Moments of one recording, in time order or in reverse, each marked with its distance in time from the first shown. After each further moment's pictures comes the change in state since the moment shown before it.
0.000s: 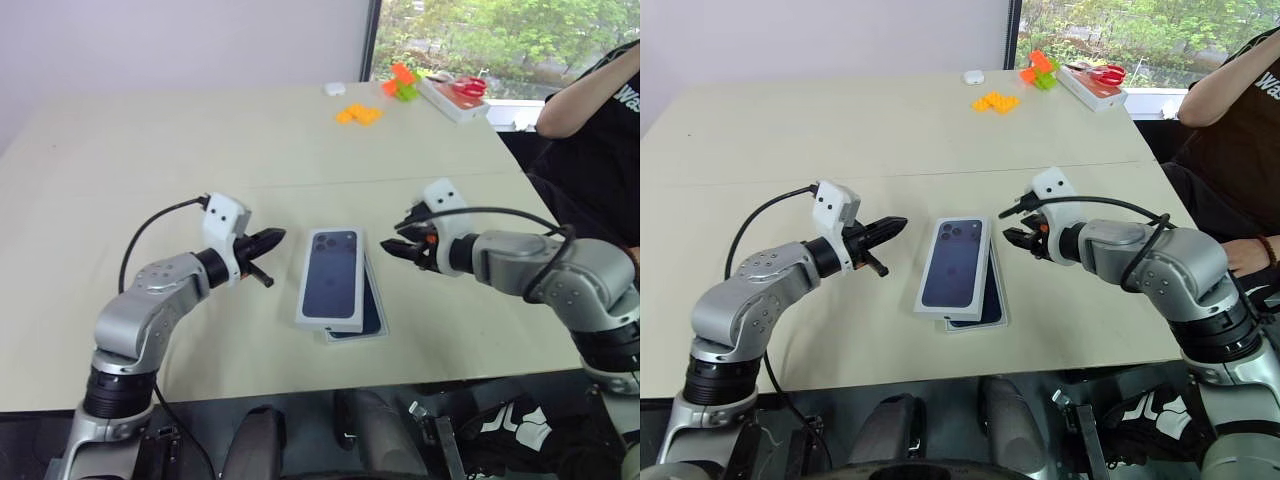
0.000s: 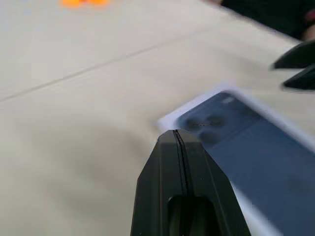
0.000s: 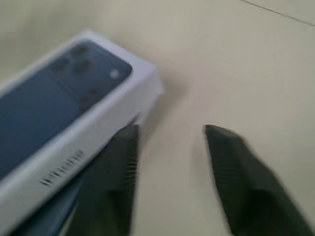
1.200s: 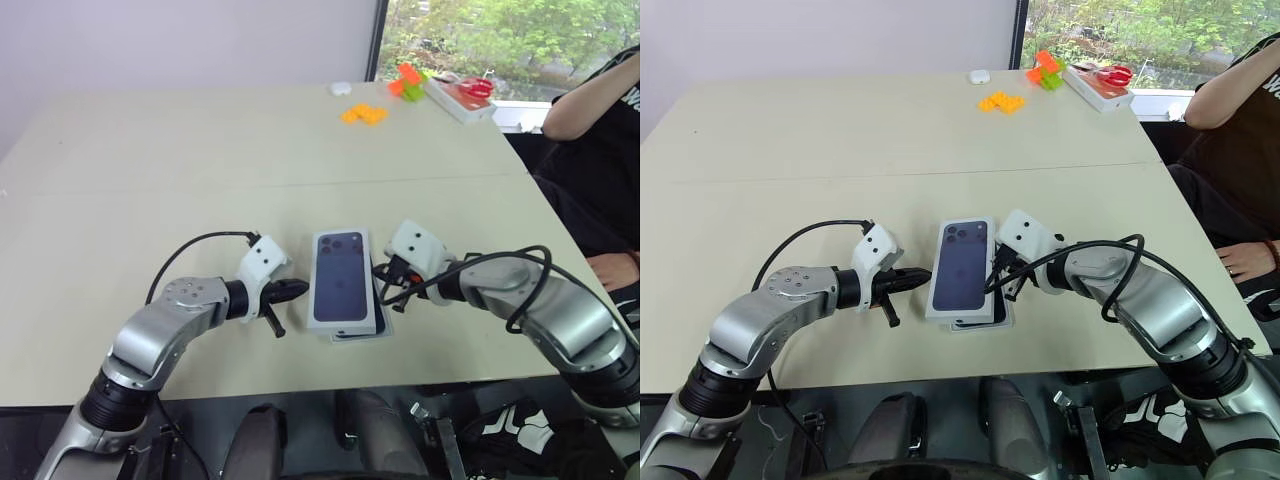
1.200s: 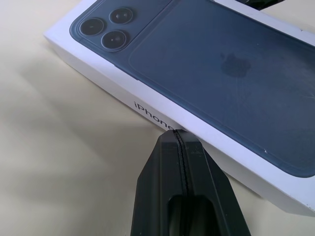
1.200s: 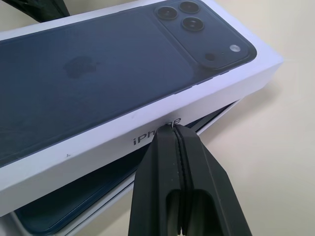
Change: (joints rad) left arm 0.015 0.061 -0.220 -0.075 0.037 0.086 -0.153; right arm 0.111 0.043 0.061 -0.192 -0.434 -0.023 0.421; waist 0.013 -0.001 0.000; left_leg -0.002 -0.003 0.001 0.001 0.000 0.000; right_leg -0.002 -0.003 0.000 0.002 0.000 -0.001
